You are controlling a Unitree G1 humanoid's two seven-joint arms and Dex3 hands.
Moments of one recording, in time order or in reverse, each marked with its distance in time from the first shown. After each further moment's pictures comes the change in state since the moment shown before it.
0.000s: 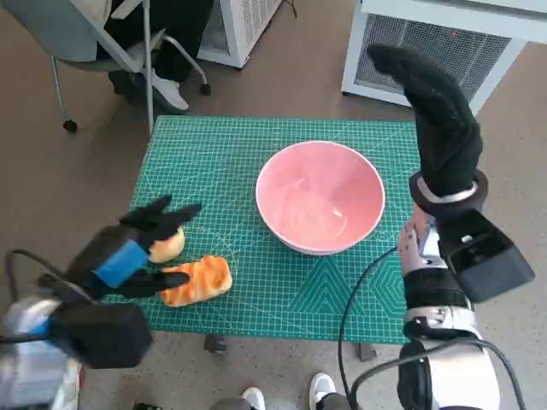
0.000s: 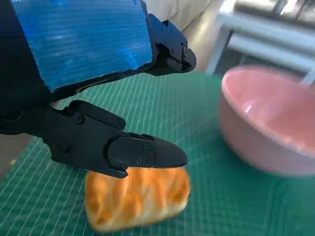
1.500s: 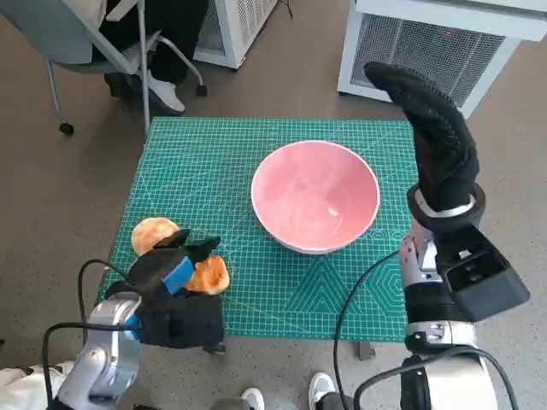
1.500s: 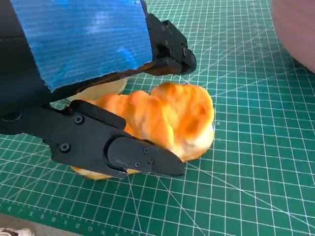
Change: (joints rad) left arm -0.068 -0.120 -0.281 0.170 0.308 0.238 0.047; right arm 0.065 0.003 0.054 -0.086 0.000 0.025 -0.068
